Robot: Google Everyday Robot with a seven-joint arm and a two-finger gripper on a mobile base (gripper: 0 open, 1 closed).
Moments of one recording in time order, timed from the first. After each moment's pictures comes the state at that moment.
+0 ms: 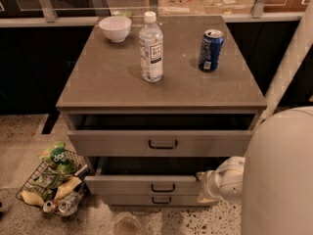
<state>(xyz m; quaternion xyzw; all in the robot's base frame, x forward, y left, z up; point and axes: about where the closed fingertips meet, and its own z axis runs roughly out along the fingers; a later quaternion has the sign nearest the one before) 0.493 -0.178 0.418 -0.68 0.70 -0.03 0.20</state>
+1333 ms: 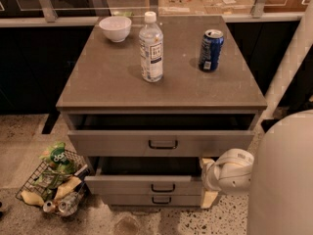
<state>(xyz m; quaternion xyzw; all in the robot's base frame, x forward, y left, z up) 0.511 -0.181 0.441 -0.69 0.69 -0.06 0.20</state>
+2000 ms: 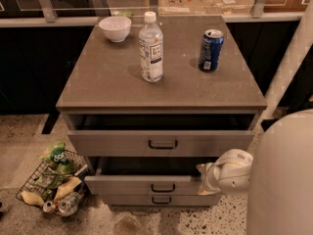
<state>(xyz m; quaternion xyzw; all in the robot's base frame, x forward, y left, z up) 0.510 -0.180 0.439 -0.69 0.69 -0.06 0.20</state>
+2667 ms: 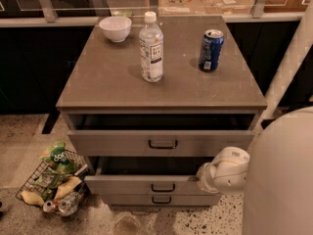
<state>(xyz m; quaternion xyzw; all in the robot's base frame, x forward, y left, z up) 0.501 -0.179 0.450 -0.69 0.70 -0.07 0.17</state>
